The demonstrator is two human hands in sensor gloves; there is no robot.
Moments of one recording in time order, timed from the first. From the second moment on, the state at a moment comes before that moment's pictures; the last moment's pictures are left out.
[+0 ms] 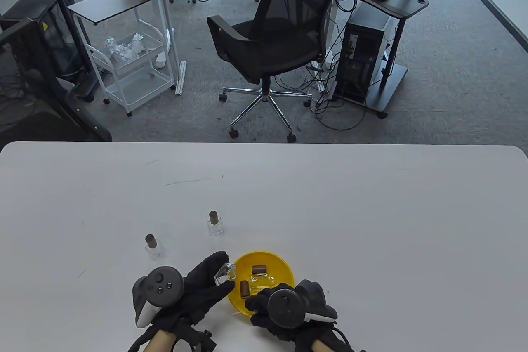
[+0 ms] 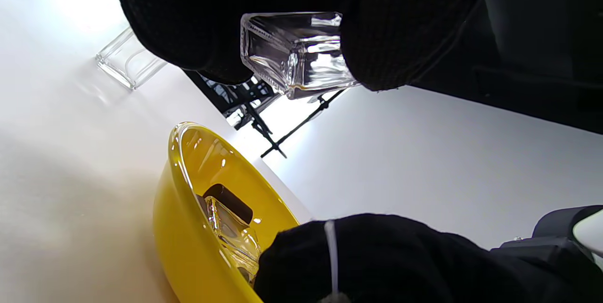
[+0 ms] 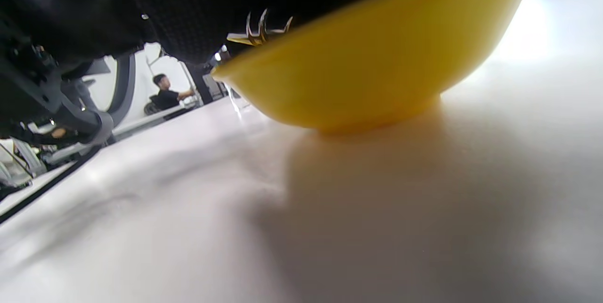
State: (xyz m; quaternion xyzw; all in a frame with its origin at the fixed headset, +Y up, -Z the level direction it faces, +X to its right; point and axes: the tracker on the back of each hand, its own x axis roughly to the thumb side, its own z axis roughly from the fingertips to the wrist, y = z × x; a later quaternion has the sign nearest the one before) left_hand -0.195 -0.736 -0.307 0.00 -0.18 0.44 0.88; right_hand 0.045 -0.747 -0.293 0.36 0.07 0.91 0.19
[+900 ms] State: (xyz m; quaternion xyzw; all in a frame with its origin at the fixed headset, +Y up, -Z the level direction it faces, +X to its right) left_hand -0.172 -0.740 -0.301 -0.02 -0.21 0.42 0.88; right_hand 0.084 -0.714 -0.285 0.28 -0.15 0.93 0.16
